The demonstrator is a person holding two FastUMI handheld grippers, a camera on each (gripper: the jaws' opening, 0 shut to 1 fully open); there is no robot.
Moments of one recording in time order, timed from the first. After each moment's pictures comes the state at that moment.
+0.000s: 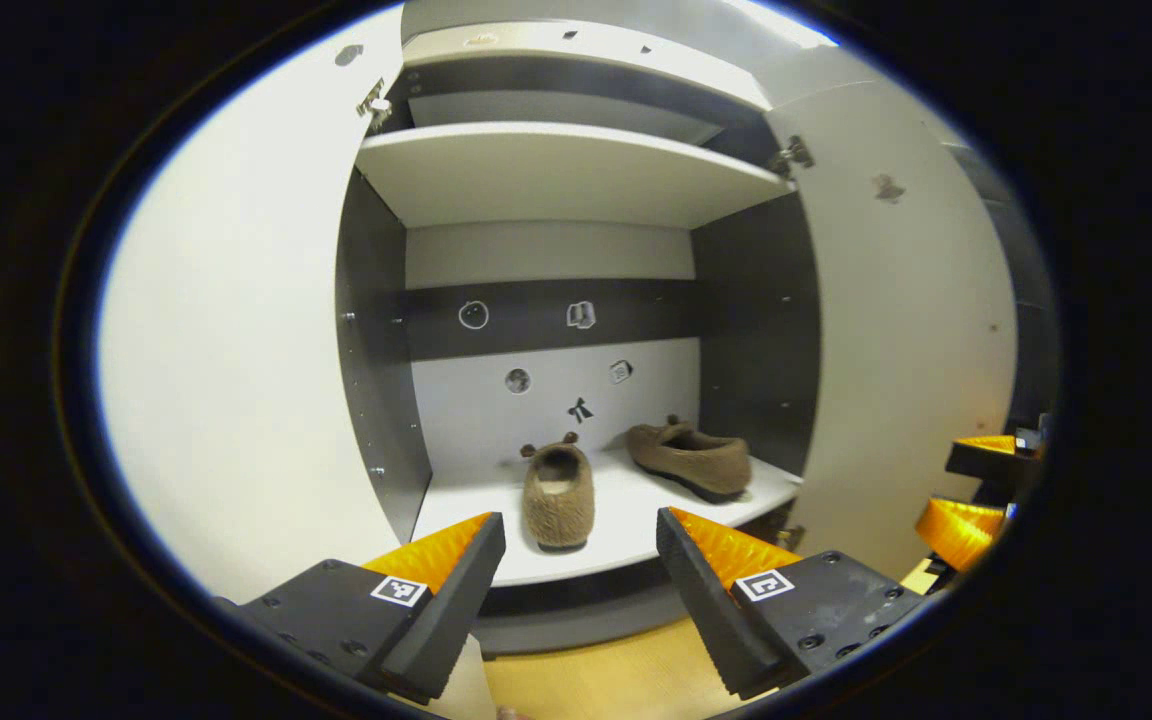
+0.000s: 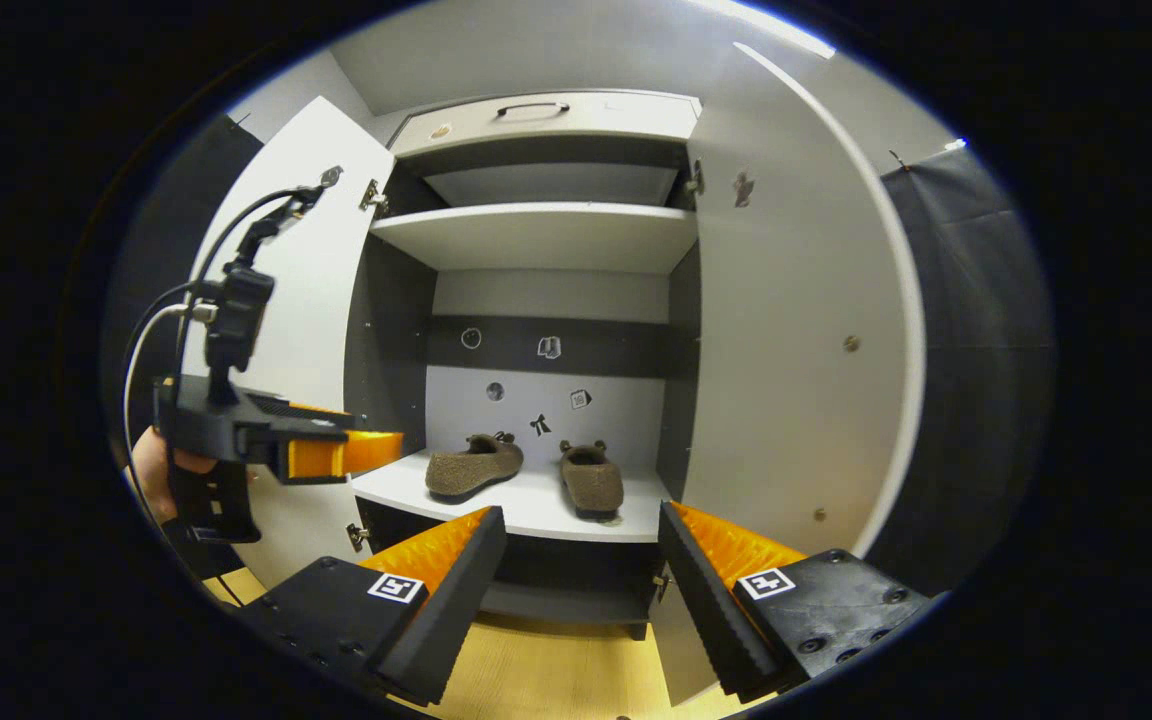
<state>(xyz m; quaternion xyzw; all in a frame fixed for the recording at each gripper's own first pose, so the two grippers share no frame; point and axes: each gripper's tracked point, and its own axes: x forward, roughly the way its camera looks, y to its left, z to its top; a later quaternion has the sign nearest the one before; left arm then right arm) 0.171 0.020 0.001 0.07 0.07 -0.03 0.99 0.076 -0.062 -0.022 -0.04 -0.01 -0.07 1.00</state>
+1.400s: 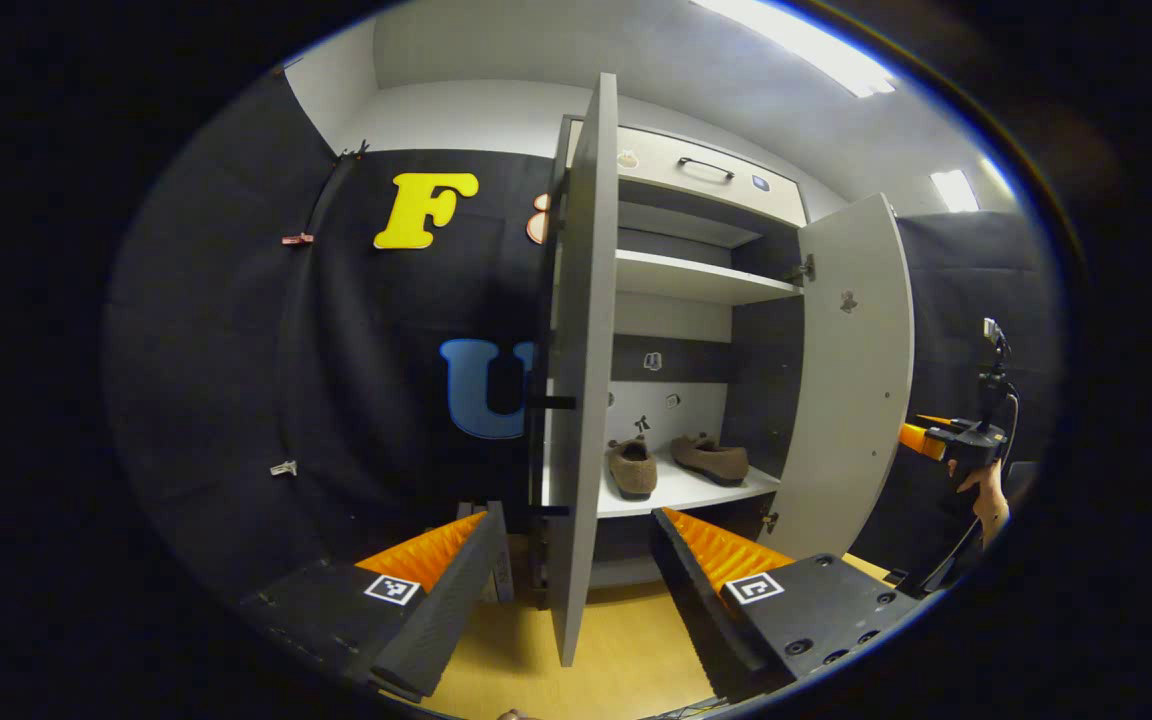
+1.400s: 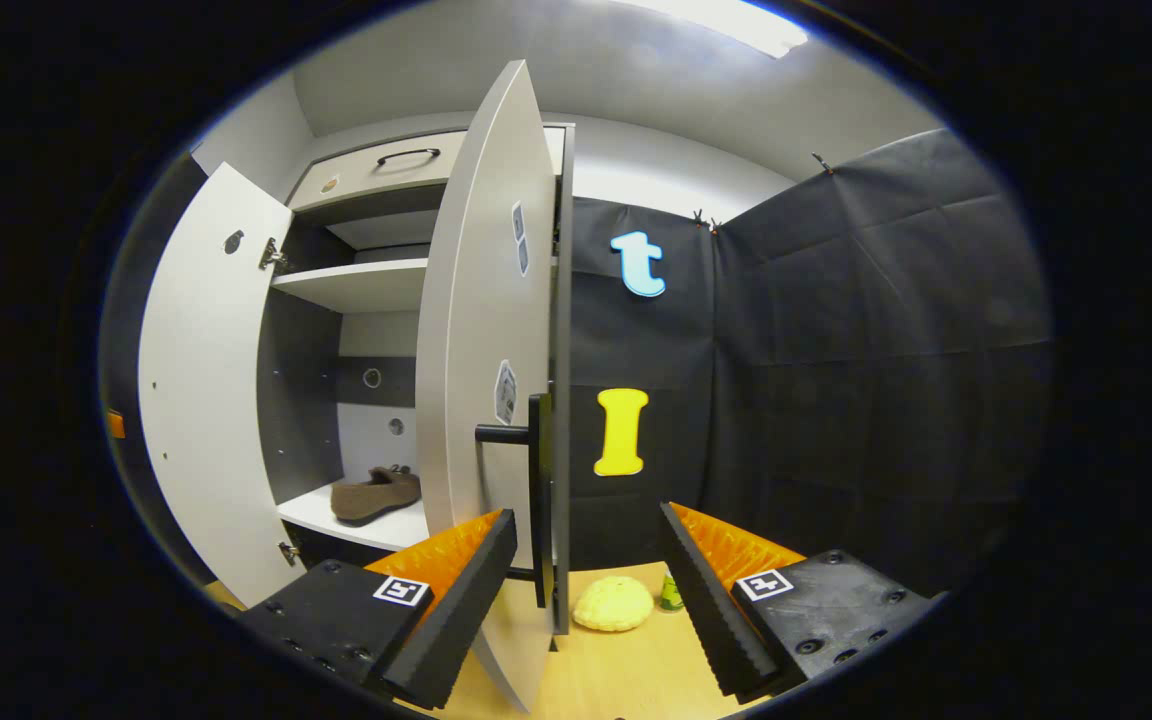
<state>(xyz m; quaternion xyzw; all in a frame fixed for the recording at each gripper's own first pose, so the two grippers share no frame) -0.056 0.140 0.051 -0.01 0.03 0.06 1.00 0.059 -0.169 0.031 -0.01 -0.03 -0.12 0.99</state>
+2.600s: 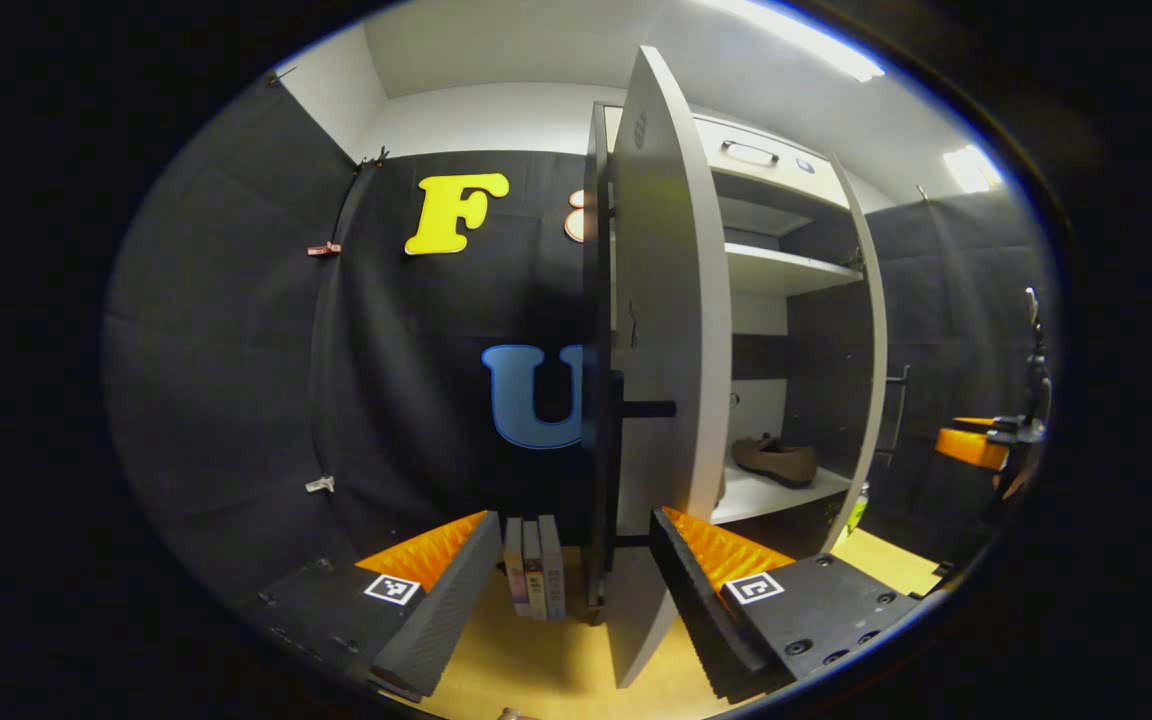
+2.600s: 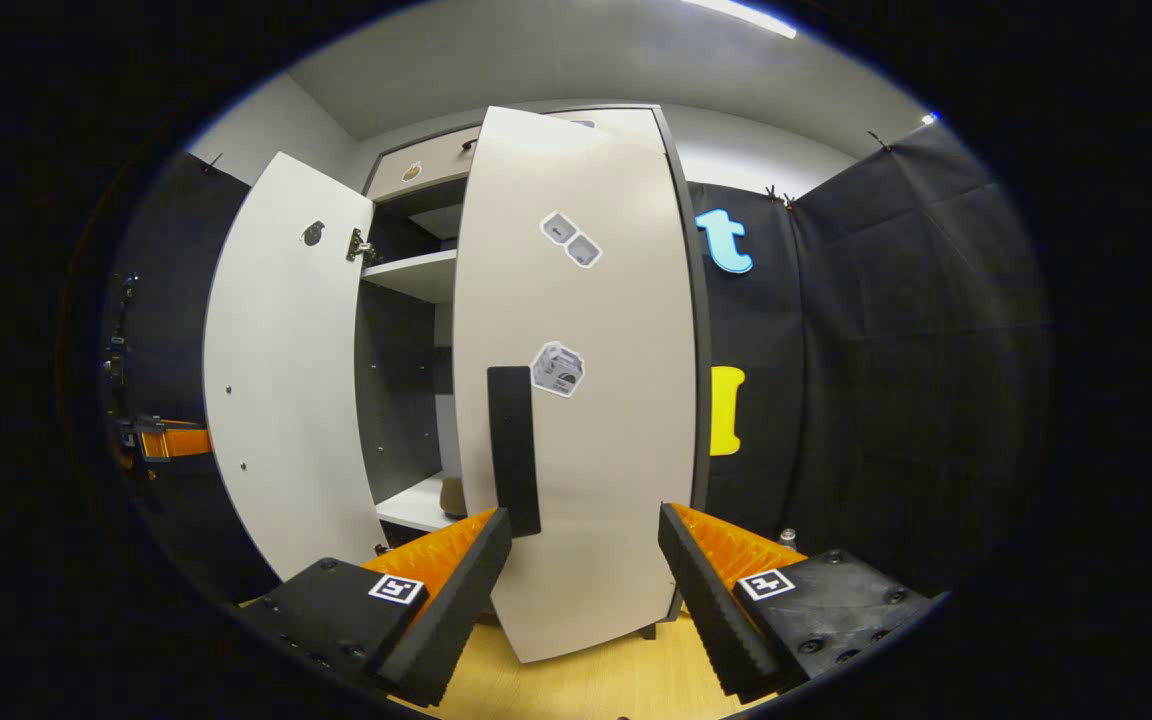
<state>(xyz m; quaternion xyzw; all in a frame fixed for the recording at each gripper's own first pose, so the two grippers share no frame) 0.003 0.200 0.042 0.03 0.03 0.12 0.99 0.064 -0.090 0.009 0.01 0.00 -0.05 1.00</state>
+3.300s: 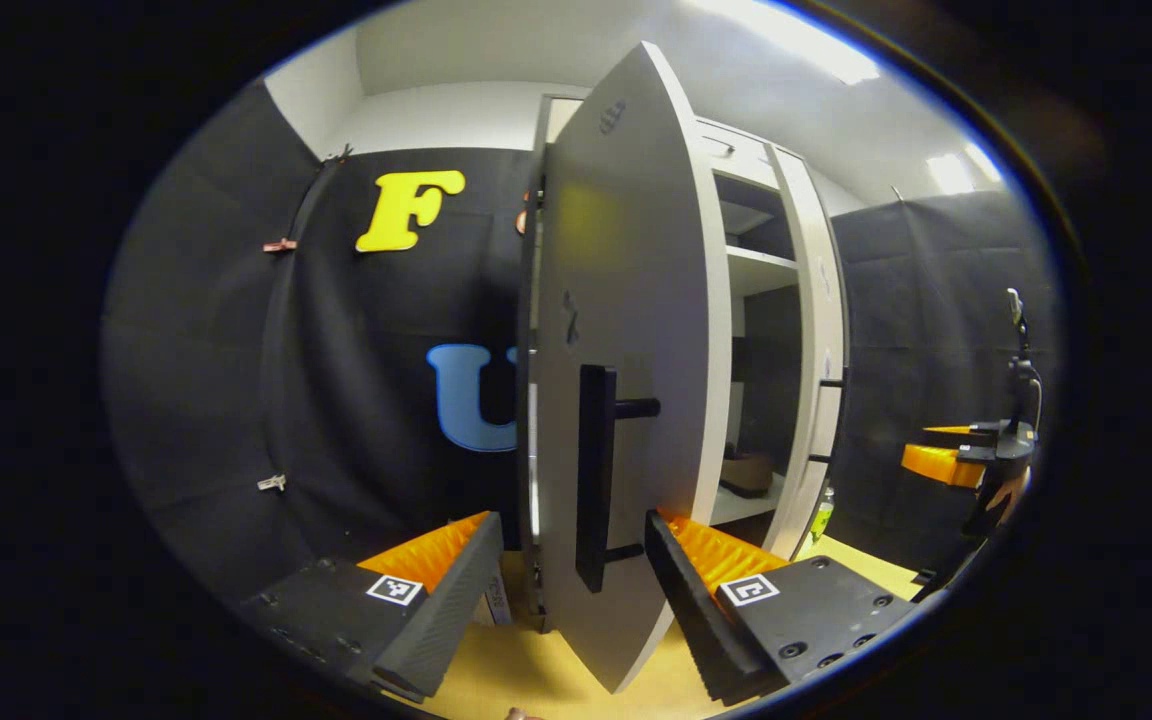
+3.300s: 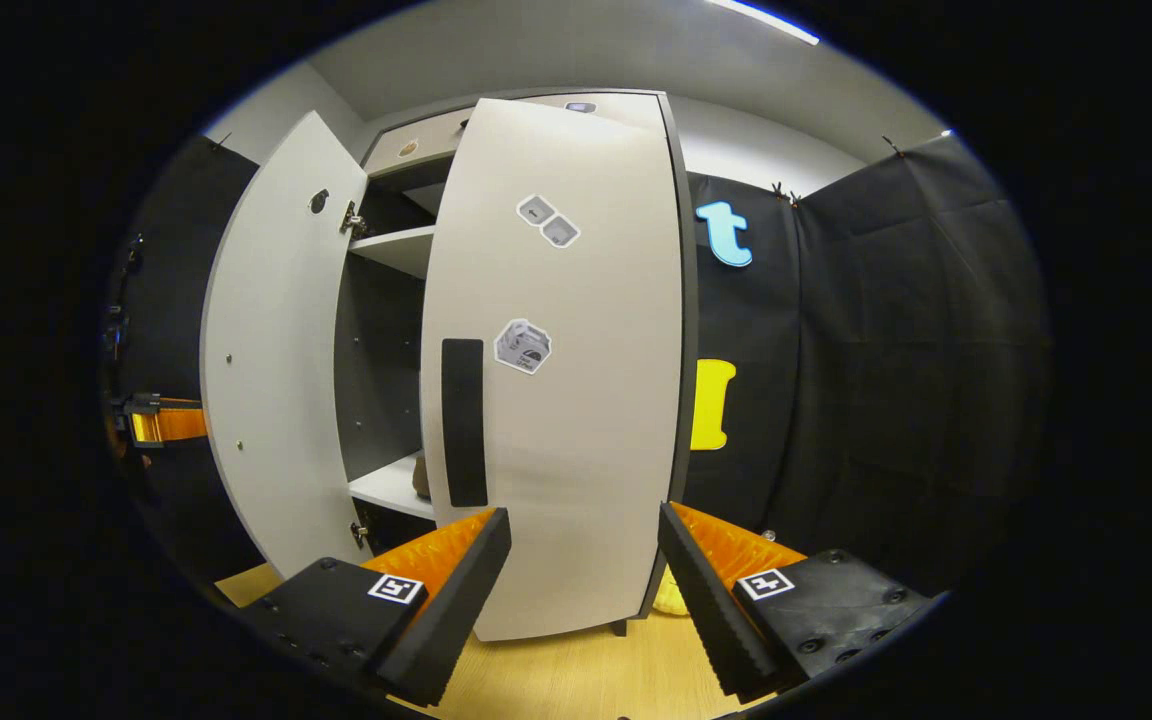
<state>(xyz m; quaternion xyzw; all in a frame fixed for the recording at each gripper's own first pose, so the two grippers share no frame) 0.038 0.115 0.039 0.03 0.02 0.05 1.00 0.087 -0.107 -0.004 -0.02 0.03 -0.04 1.00</state>
